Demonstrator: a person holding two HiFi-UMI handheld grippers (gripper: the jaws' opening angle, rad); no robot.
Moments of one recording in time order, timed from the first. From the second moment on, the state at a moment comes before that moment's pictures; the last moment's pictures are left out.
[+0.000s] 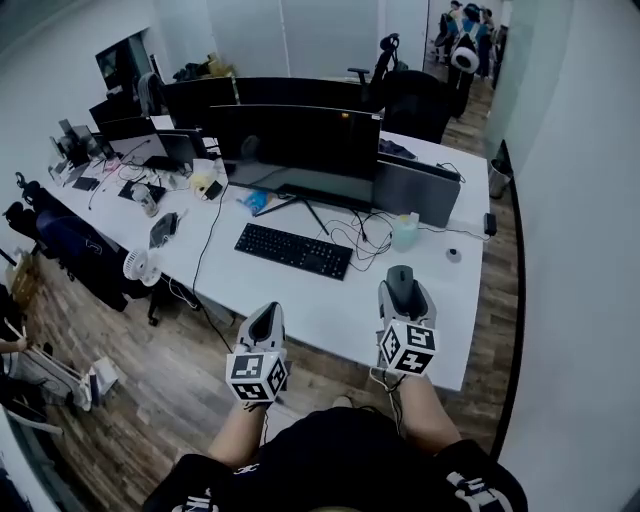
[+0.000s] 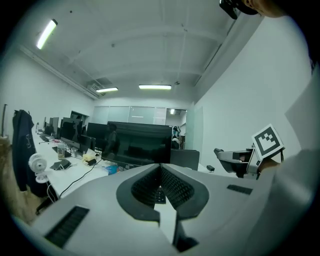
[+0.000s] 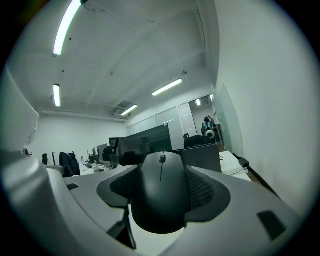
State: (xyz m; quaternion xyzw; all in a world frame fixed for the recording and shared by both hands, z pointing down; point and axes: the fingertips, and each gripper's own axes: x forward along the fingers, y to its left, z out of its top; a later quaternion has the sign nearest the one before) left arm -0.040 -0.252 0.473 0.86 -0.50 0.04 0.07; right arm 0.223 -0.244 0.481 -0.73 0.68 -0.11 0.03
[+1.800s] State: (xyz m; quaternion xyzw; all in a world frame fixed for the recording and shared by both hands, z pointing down) left arm 0.045 -0.502 0.499 0.96 -0.28 0.07 0.07; right arm 0.256 -0.414 0.584 -0.83 0.52 -0.21 -0.05
